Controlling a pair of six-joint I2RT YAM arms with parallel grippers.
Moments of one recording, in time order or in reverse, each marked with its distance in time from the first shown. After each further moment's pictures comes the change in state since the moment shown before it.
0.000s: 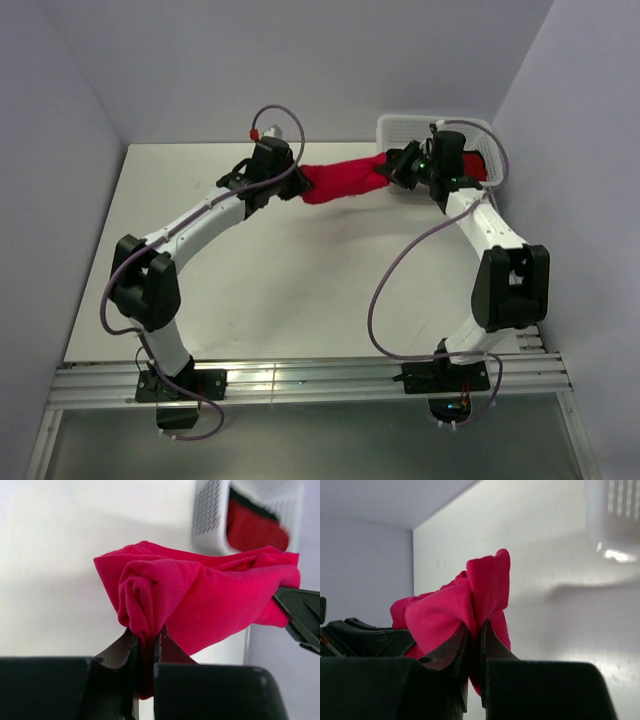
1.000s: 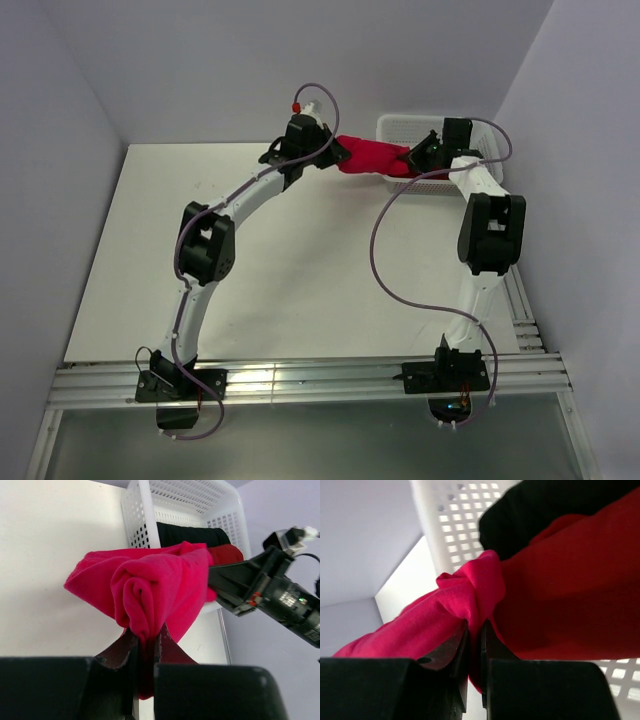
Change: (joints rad) left arm 0.031 0.583 0.627 0.202 0.220 0.090; right arm -0.153 0.528 0.505 -0.150 0.094 0.035
